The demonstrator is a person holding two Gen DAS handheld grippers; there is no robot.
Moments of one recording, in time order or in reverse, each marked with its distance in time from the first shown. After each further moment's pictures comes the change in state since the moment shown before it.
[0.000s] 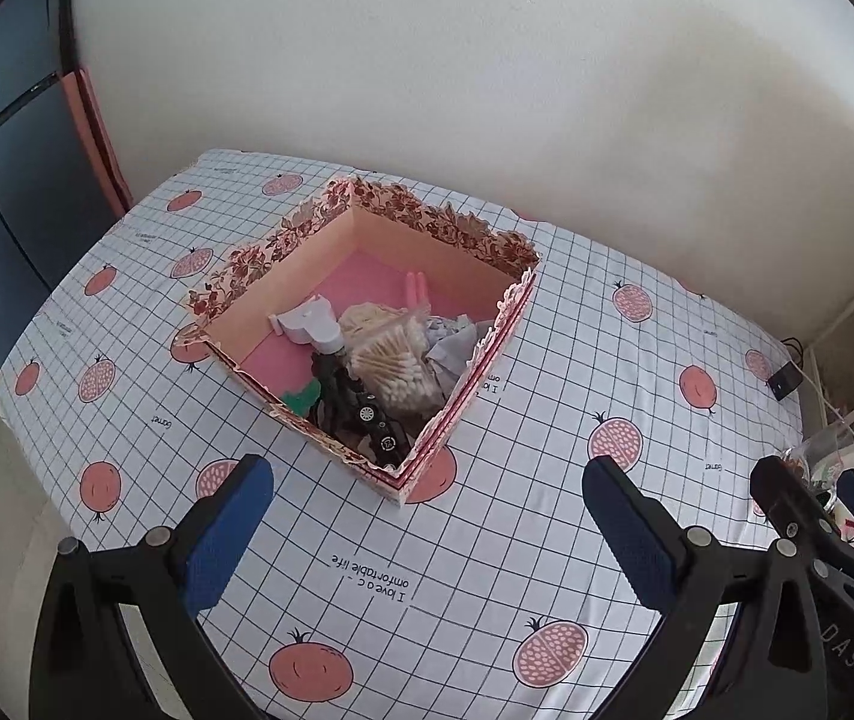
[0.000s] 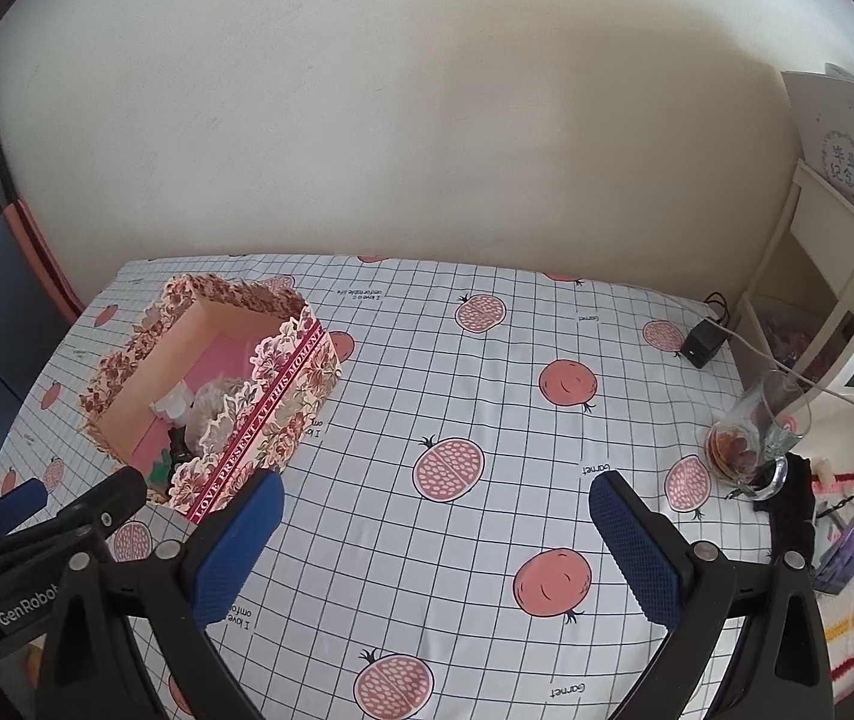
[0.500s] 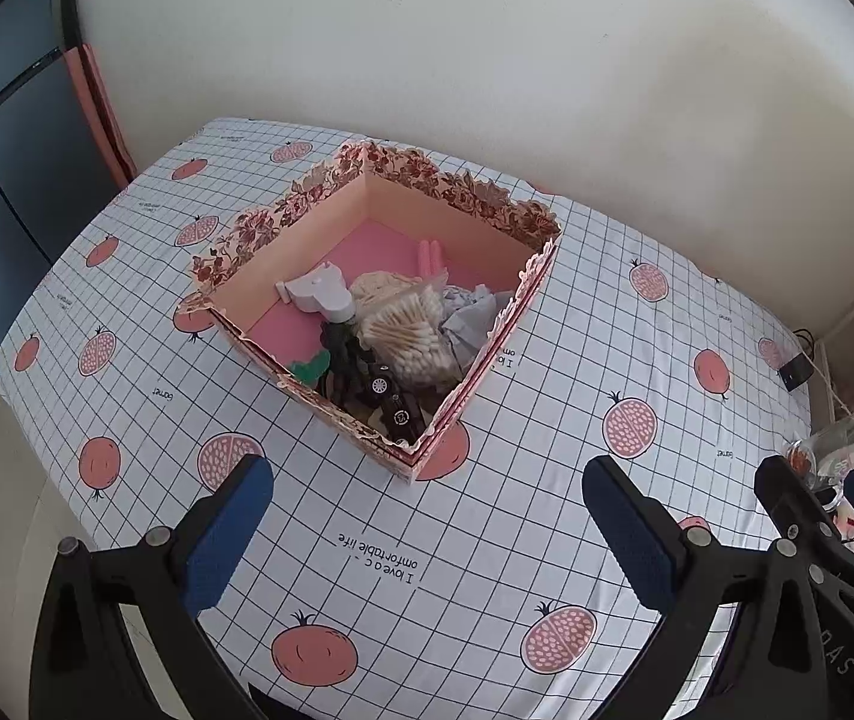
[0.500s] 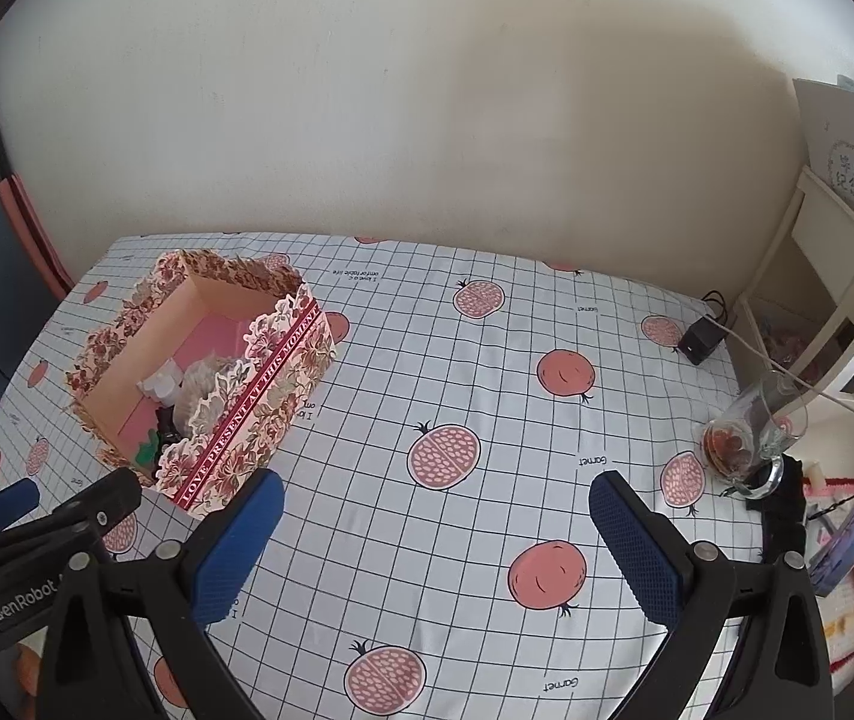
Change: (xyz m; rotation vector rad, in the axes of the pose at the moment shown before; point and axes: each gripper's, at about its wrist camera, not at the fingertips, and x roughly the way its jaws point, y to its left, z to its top) left arm 0.012 0.008 -0.003 -0.024 0.070 0.010; right arm 0.008 0.009 -0.003 -0.031 0.037 -0.031
